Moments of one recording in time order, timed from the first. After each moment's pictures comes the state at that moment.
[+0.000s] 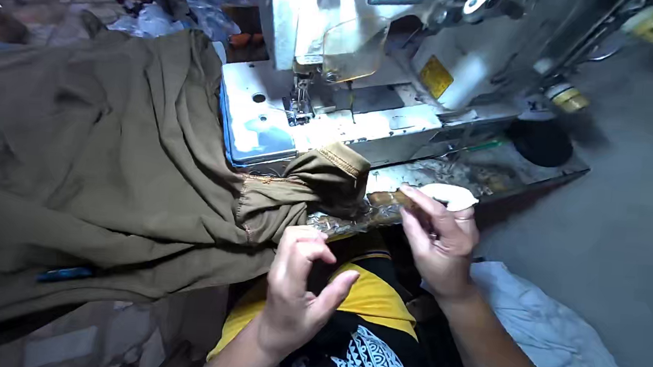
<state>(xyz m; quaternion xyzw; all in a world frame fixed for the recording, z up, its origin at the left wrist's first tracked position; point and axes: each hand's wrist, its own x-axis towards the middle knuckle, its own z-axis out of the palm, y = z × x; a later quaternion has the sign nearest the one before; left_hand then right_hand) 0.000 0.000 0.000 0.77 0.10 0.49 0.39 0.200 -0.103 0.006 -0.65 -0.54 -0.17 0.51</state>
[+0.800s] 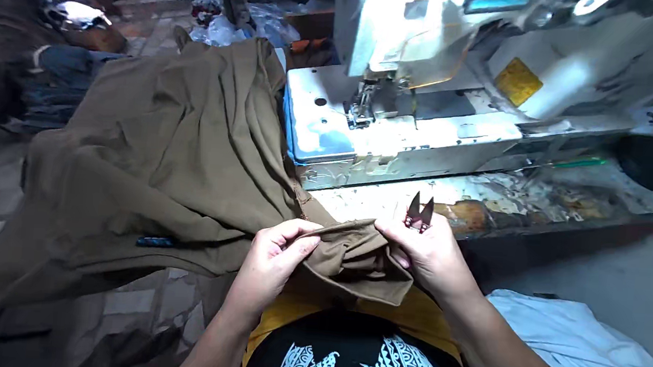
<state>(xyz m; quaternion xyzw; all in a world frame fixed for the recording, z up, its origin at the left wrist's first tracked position) -0.067 0.053 0.036 0.68 0.26 0.32 0.61 0.138 -0.051 0.030 -0.54 -0.34 0.37 0.68</state>
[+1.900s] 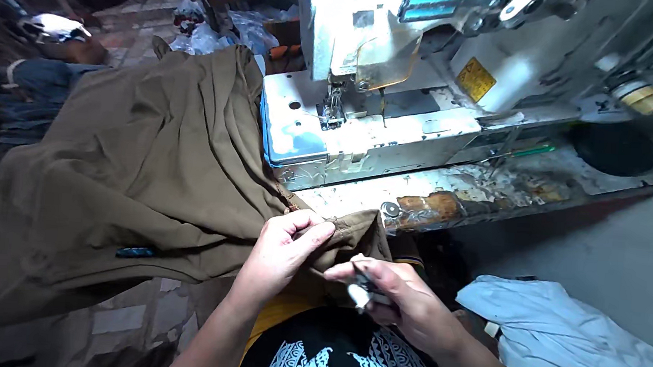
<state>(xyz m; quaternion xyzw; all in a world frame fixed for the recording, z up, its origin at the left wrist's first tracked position) -0.032 0.047 0.053 0.71 0.24 0.25 0.61 0.117 -0.104 0.029 -0.41 -0.45 0.51 0.61</state>
